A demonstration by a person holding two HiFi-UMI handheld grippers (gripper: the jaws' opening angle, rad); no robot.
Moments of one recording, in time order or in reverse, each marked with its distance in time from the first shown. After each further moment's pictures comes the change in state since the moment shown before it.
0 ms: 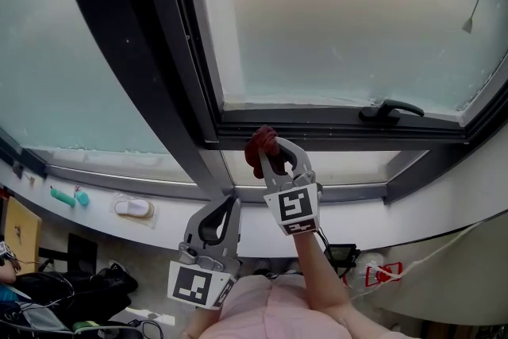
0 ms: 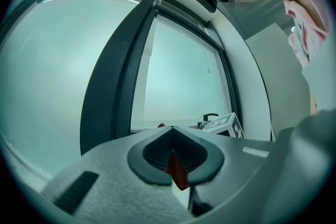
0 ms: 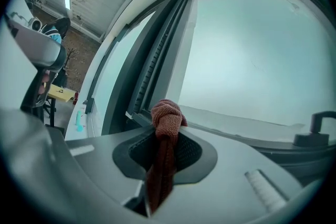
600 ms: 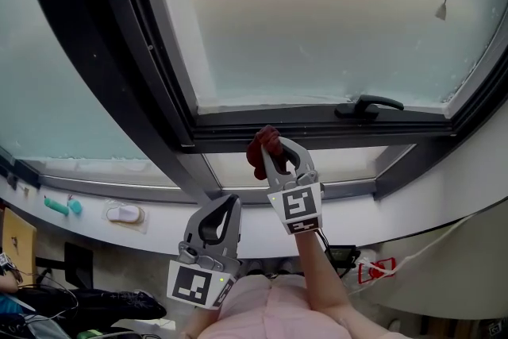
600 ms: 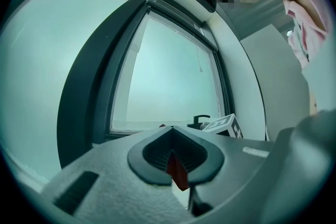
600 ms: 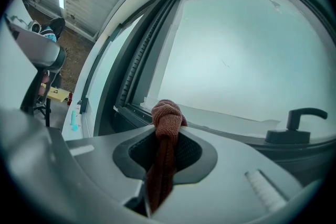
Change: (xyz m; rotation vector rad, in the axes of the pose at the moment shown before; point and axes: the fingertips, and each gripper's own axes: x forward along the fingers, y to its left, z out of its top) left arm 0.028 -0.043 0.002 -0.001 -0.002 -0.069; right arm -0.034 -0.052 -0.018 0.046 0.028 -0.061
